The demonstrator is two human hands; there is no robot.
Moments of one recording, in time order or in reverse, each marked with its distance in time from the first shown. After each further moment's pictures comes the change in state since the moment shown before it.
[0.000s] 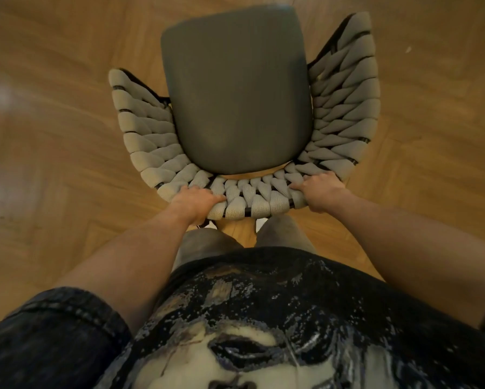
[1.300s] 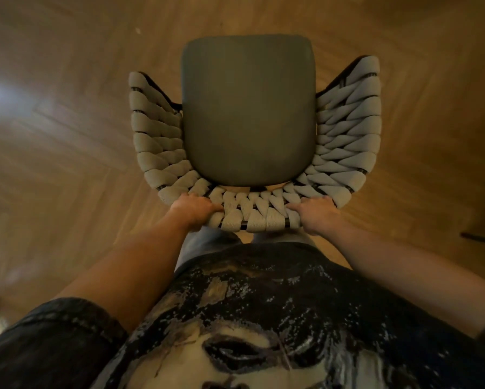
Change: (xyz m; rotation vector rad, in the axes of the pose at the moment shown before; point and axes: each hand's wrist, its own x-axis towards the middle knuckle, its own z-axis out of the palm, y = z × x) left_hand 0.074 0.047 -0.171 1.315 -0.116 0.726; right_hand -0.055 -0.219 0.063 1.438 -0.076 0.757
